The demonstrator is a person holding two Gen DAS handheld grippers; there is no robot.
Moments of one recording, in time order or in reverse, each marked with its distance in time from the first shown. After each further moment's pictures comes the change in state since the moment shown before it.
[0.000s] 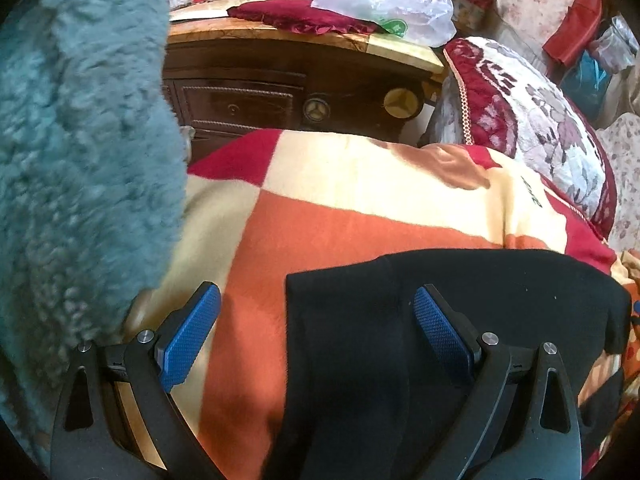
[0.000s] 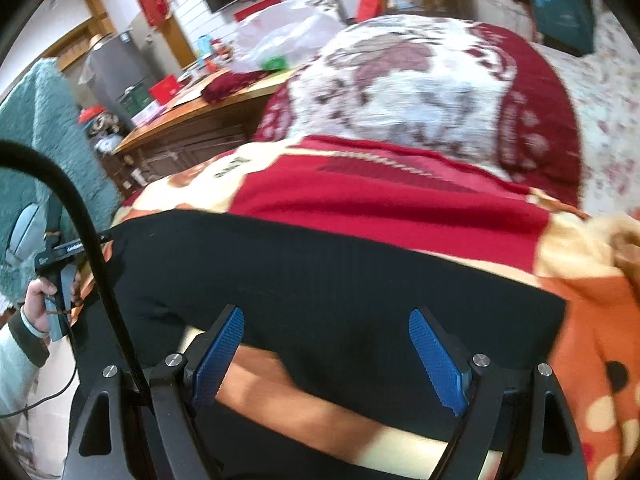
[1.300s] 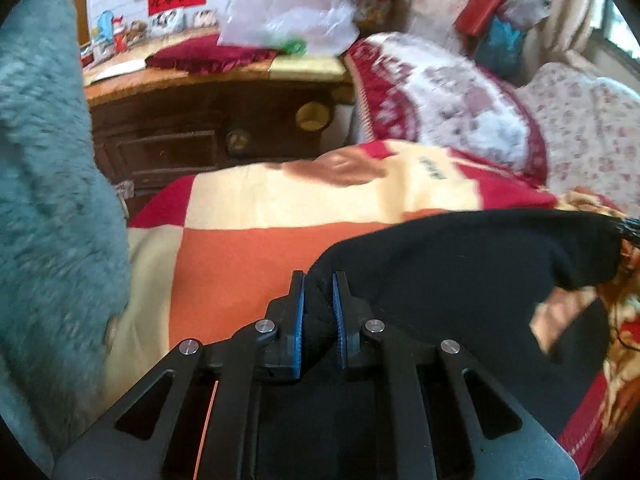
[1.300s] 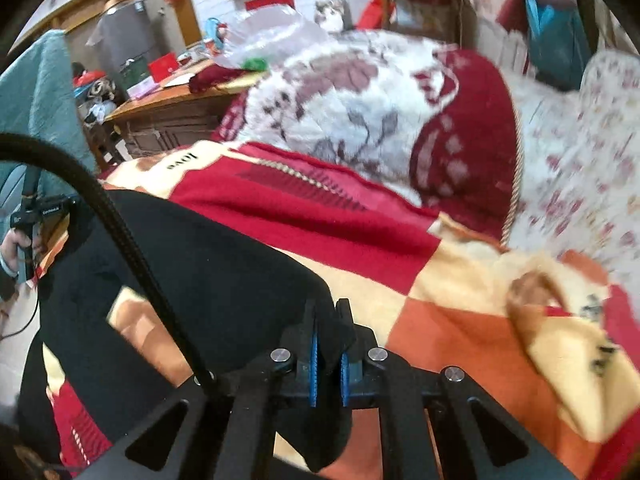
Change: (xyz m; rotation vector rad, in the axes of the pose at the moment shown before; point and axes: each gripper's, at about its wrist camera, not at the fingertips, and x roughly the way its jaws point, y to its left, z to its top) left arm -0.057 -0.040 -0.013 0.244 -0.086 -0.186; right arm -0.058 -0.058 0.006 -0.205 -0.012 -0.076
